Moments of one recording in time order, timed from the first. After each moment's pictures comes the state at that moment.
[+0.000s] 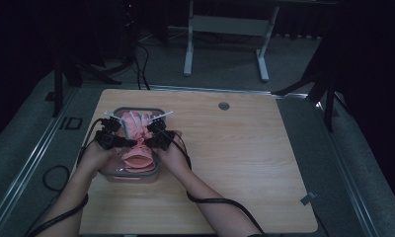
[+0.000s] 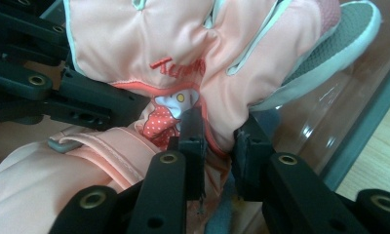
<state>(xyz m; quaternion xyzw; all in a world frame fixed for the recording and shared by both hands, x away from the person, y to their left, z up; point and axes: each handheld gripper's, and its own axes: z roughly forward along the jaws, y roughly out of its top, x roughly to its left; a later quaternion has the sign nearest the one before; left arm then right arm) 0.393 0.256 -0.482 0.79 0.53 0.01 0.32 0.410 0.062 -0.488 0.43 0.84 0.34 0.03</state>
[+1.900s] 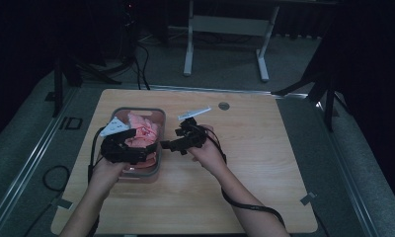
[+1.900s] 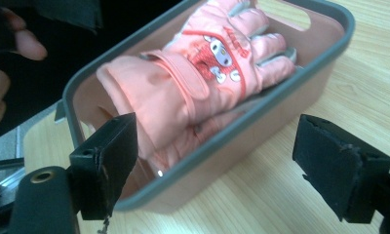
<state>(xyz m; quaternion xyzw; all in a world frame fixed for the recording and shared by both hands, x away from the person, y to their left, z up) 0.303 0.189 -0.420 0.74 0.42 0.15 0.50 0.395 -0.040 -0.445 0.30 0.84 0.44 -0.01</state>
